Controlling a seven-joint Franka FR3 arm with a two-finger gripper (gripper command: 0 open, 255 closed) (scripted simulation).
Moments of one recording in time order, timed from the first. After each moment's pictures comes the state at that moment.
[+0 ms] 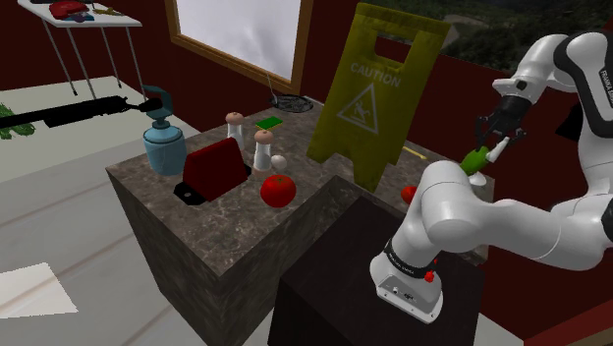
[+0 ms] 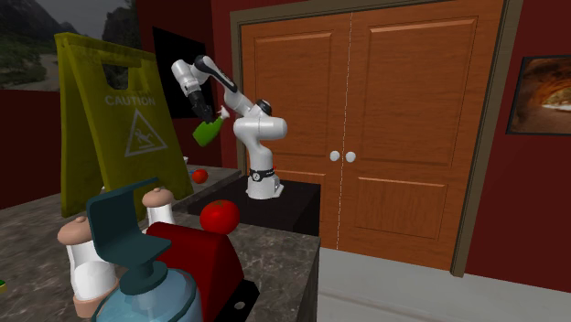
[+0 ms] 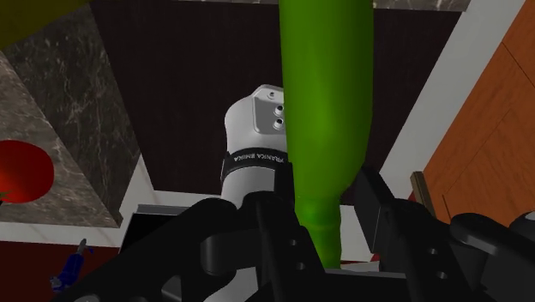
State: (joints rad) arm 0.33 -1.61 -0.92 -2.00 -0.71 0.67 -1.94
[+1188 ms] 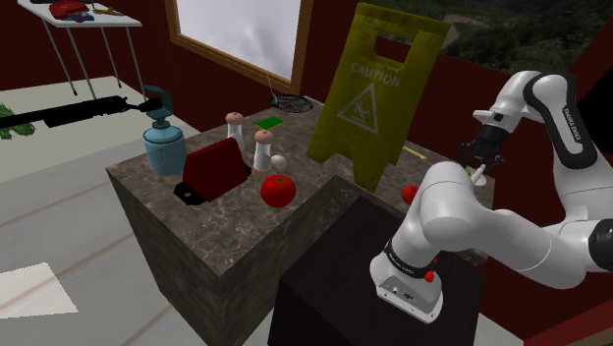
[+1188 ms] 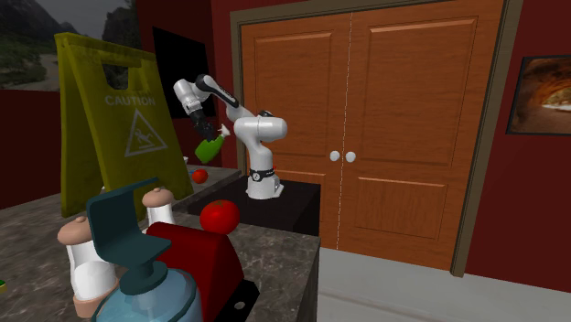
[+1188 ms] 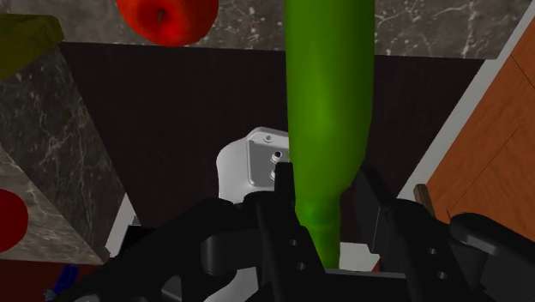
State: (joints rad) arm 0.25 -1.78 -1.06 -2.18 -0.90 0.71 -1.99
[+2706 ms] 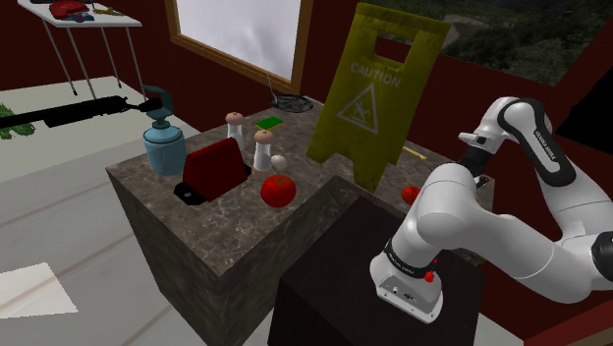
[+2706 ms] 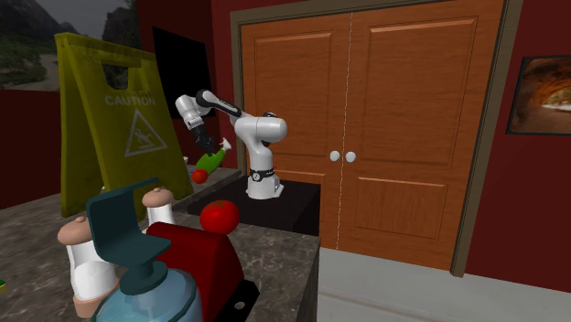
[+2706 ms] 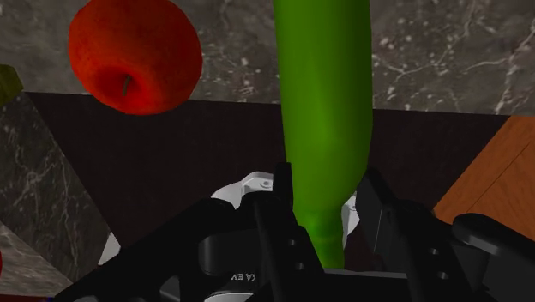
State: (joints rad) arm 0.12 -1.78 -1.25 -2.30 -1.05 0.85 -2.12
